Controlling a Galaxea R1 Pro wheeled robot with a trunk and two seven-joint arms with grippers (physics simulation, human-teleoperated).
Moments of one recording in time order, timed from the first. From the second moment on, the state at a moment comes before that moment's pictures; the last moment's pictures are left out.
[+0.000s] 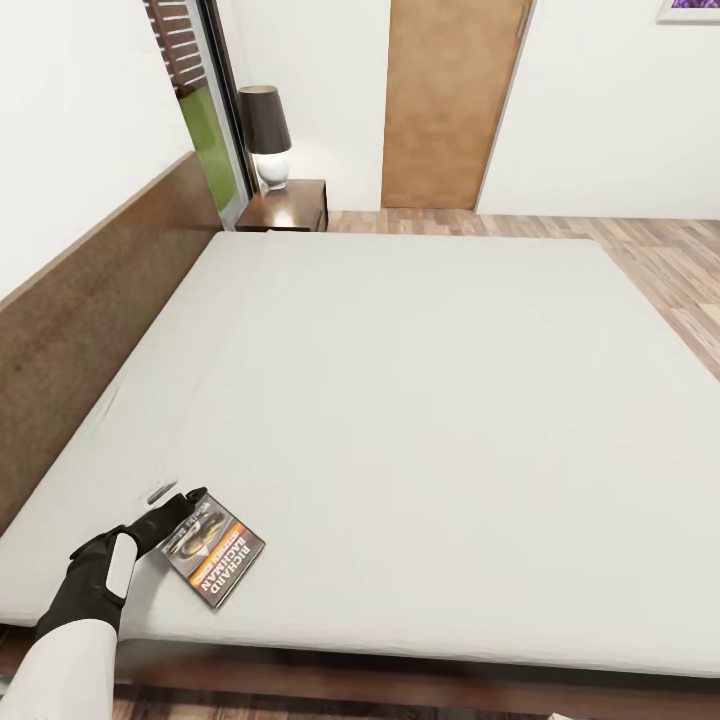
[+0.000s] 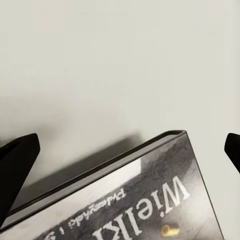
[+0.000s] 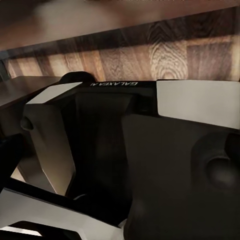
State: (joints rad) left arm -0.66 0.06 0.67 -0.81 0.11 0.48 -0.30; right arm -0.47 -0.27 -0.08 0.07 -0.06 0.09 0.95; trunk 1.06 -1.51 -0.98
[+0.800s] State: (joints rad) left arm -0.66 0.06 0.67 -0.80 0.12 0.48 -0.30; right arm -0.48 -0.27 -0.08 0.07 -0.06 0.09 0.95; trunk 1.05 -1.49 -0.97
